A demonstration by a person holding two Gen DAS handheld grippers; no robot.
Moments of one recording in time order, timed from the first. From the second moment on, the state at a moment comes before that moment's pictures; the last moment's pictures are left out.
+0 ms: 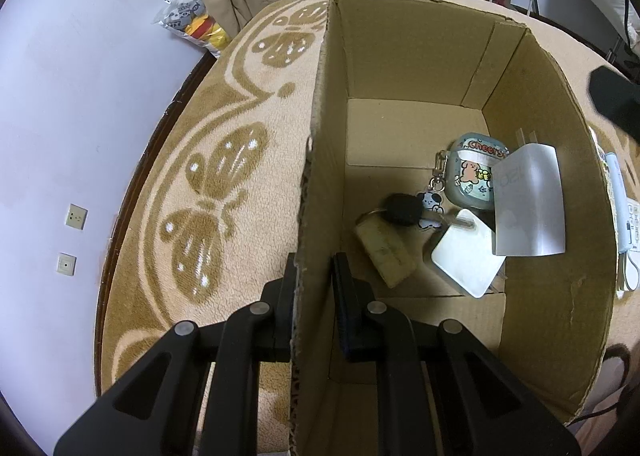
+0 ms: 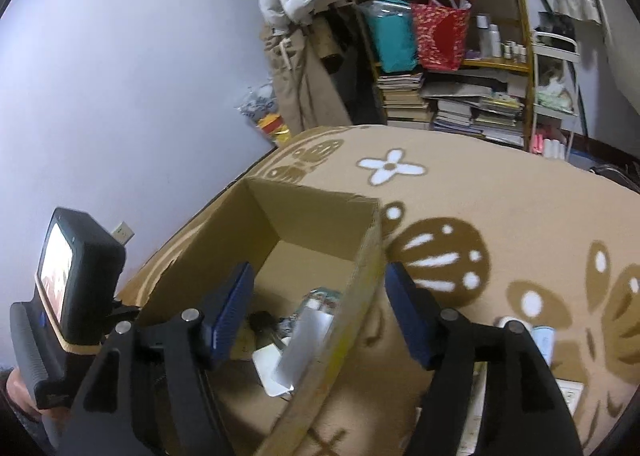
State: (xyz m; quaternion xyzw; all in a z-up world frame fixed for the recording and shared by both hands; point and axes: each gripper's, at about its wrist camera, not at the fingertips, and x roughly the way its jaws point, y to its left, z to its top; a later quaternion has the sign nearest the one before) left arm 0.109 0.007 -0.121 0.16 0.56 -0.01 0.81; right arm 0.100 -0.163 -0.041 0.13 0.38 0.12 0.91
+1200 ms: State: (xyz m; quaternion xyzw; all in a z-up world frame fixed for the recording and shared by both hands) left arm 0.108 0.008 -0.120 0.17 0.56 -0.01 0.81; right arm 0.099 -0.239 -0.113 0.17 0.55 0.01 0.82
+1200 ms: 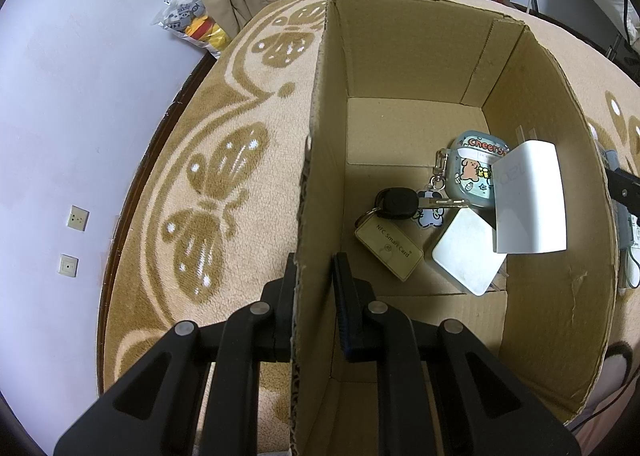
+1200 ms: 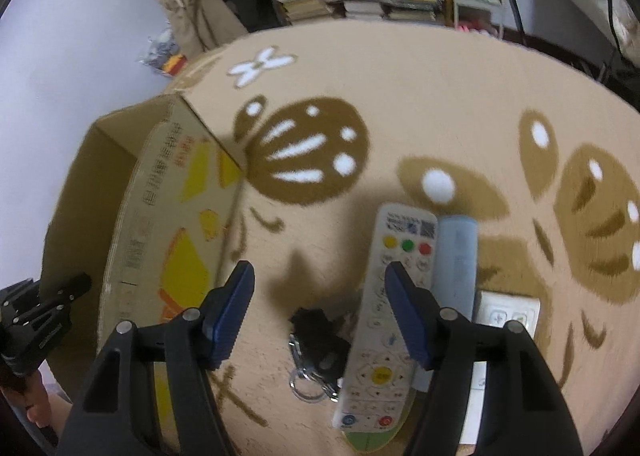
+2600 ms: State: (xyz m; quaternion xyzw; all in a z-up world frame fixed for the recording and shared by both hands) left arm 0.102 0.001 -0.123 0.19 0.55 0.00 0.82; right arm 0.095 -0.262 -0.144 0.17 0.56 -0.08 0.80
